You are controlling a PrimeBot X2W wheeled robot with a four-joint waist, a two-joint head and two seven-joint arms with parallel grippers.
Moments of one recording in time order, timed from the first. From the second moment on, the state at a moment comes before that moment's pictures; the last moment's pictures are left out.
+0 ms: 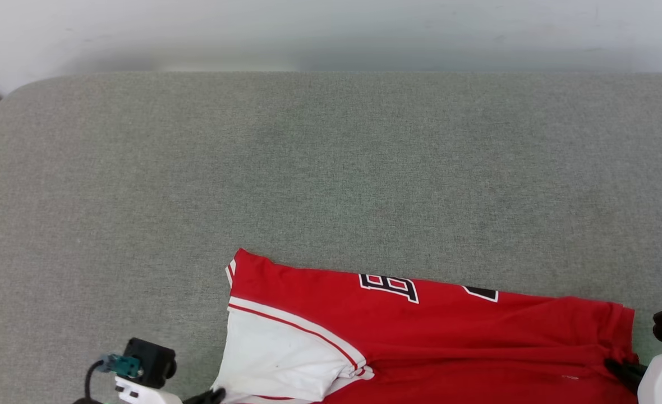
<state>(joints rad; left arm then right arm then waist) 0.02 0.78 -0.60 -0.20 -0.91 0.10 0.34 0.05 -0.67 0.20 0.05 0.65 0.13 0.53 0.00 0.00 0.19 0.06</state>
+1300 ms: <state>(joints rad) 0.08 0.38 -0.21 -0.17 -0.37 0.16 -0.26 0.11 -0.27 -0.23 0.03 0.54 0.13 0.69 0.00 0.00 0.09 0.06</state>
